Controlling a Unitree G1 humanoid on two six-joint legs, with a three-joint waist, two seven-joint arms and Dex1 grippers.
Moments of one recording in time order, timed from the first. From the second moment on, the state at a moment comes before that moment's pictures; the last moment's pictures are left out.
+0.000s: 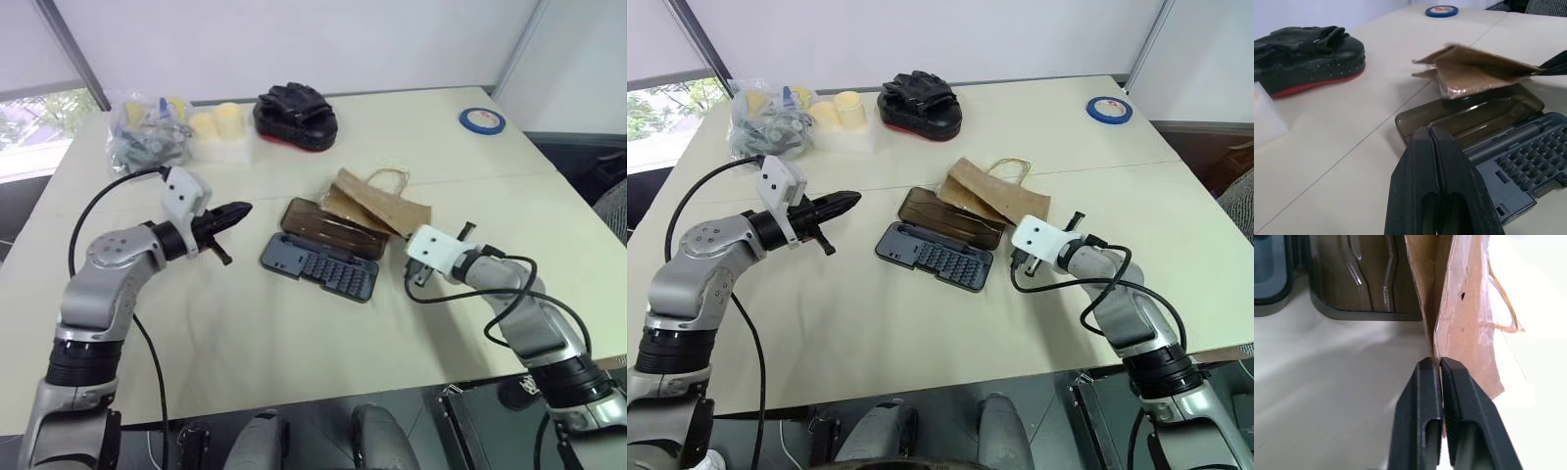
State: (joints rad) left arm -0.44 0.62 0.09 -0.14 -0.42 0.48 -0.75; right arm -0.34 -0.70 0.17 -0.11 -0.27 0.32 0.54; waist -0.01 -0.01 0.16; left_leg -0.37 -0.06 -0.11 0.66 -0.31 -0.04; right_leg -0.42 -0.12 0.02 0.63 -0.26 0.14
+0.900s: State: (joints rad) left arm -0.44 0.60 0.08 -0.14 -0.40 0.47 -0.75; right arm -0.44 -0.63 -0.05 0.11 -0.50 0.86 0.06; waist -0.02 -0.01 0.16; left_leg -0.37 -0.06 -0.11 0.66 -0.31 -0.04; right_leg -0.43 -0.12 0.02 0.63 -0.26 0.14
